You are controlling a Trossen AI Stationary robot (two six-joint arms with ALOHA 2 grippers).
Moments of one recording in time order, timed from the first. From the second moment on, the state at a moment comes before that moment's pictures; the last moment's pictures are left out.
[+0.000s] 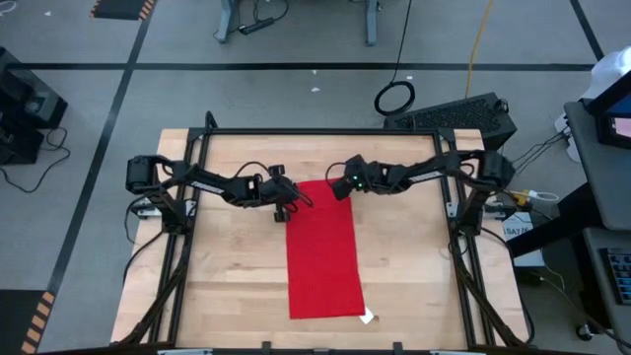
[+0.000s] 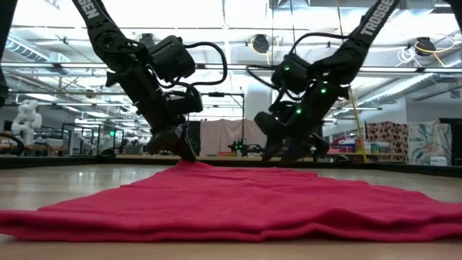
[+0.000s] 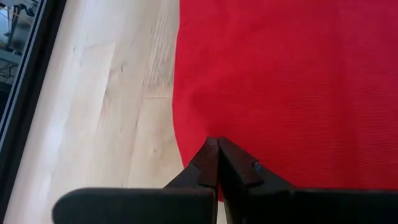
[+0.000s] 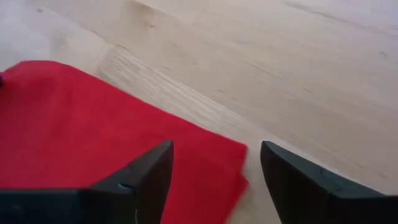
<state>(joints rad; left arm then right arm) 0.17 1.67 0.71 0.10 -0.30 0.30 -0.31 1.79 0.83 0.09 0.26 0.66</state>
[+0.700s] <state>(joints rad) 0.17 1.67 0.71 0.09 -0.29 0.29 -0.22 1.86 0.91 -0.05 0.31 0.70</state>
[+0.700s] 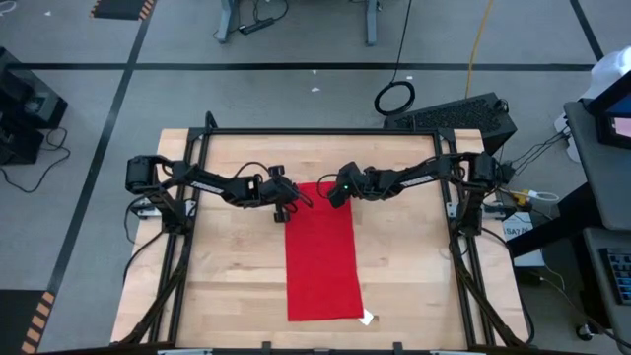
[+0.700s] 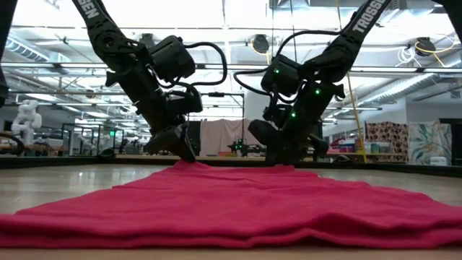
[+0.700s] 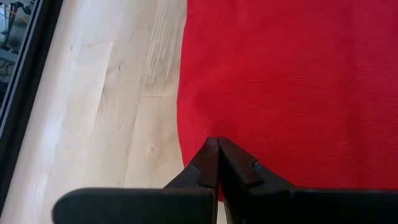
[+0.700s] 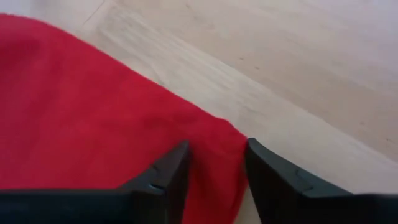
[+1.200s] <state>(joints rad) 0.18 1.67 0.71 0.08 -0.37 0.05 -0.19 1.86 0.91 -0.03 0.36 0.62</state>
